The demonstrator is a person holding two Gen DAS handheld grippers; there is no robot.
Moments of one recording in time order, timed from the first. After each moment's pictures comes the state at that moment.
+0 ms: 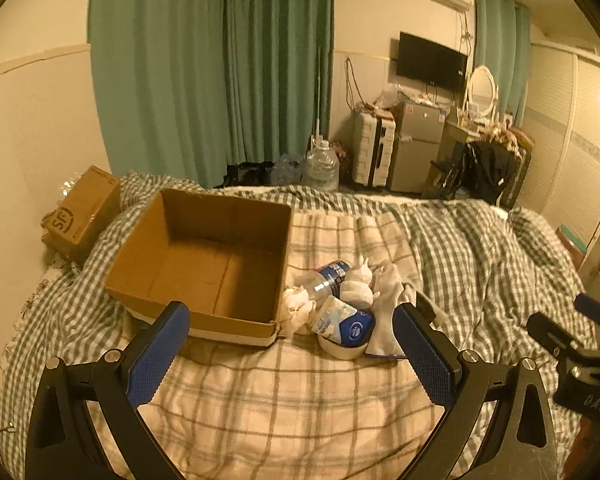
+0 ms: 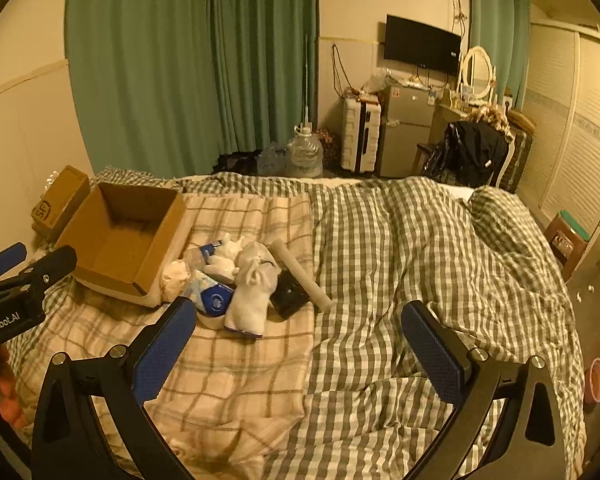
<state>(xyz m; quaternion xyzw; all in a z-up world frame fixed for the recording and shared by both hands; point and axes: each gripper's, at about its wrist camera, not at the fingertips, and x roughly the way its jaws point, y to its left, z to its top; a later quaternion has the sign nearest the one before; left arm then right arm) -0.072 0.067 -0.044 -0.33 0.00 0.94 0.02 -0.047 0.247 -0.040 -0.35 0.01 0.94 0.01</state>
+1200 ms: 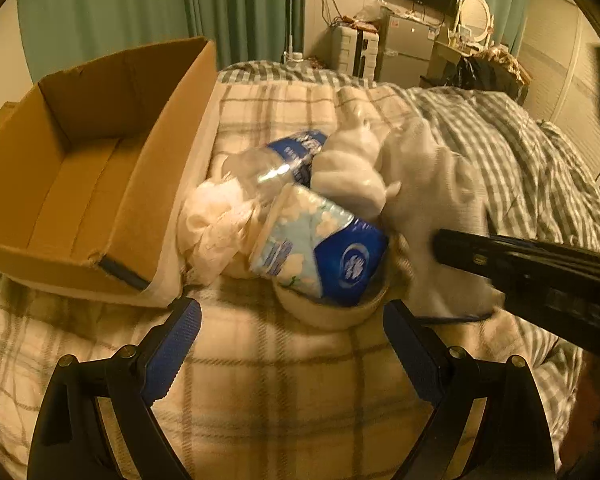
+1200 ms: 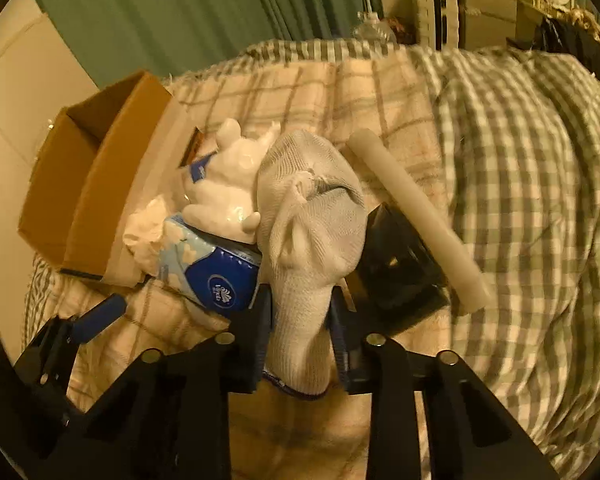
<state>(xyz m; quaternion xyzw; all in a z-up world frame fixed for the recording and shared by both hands) -0.154 0.107 -0.196 -0.45 0.02 0.89 0.06 -0.198 0.219 -0.197 -0.49 0.08 0.86 -0.13</state>
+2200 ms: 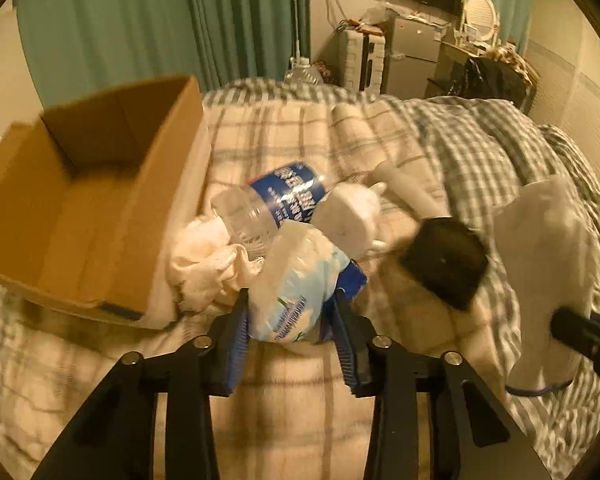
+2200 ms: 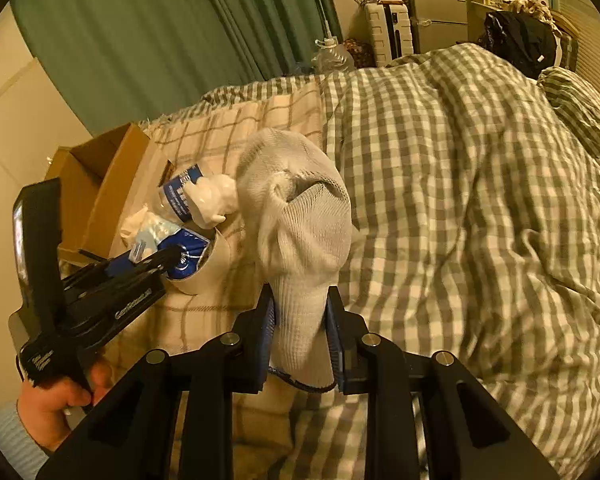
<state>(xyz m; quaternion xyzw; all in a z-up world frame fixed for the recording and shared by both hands) -0.154 0.131 -0.165 -0.44 0.05 0.89 0.03 -0.125 0.301 -0.158 -0.46 0.11 0.87 -0.09</state>
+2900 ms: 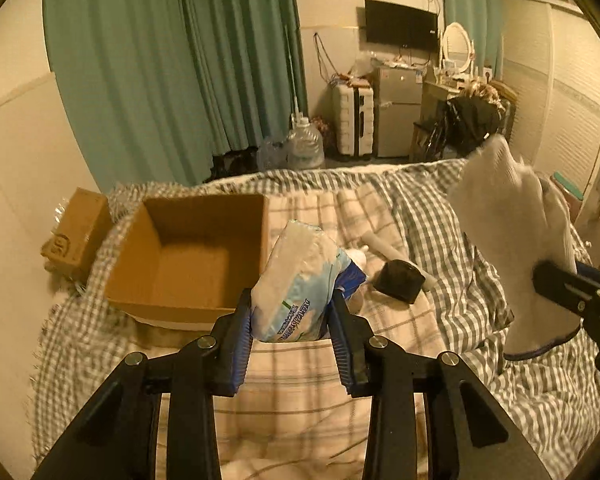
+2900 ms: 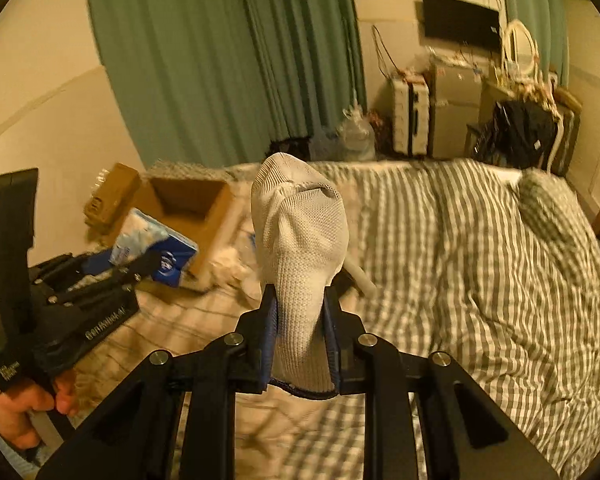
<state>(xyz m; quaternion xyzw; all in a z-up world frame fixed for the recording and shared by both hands) -0.053 0.082 -0.010 -0.36 0.08 0.93 0.04 -0.024 0.237 -0.006 -0.35 0.04 0.93 -0.11</state>
